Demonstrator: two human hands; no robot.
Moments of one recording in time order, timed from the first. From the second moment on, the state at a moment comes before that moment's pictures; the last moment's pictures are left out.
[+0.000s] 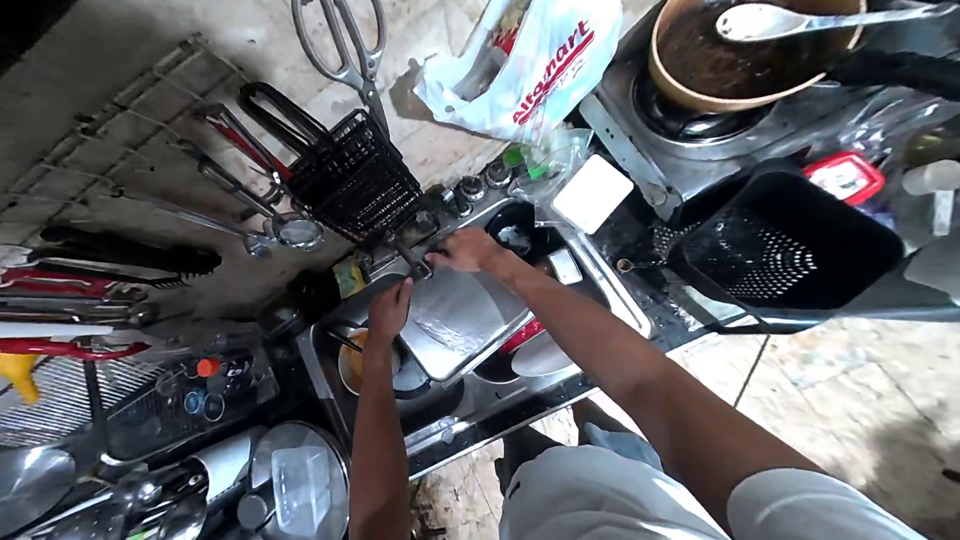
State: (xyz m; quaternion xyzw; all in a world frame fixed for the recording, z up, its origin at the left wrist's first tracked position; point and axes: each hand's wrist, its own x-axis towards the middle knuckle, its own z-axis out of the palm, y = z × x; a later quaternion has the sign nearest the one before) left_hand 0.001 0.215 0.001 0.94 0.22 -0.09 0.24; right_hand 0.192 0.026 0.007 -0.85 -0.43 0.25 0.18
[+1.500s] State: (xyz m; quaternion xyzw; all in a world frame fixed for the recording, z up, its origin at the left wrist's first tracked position) left_hand -0.061 0.050 -0.084 0.53 0.43 0.15 0.72; right_hand 0.115 -0.203 -0.072 -0.70 0.21 0.26 0.63
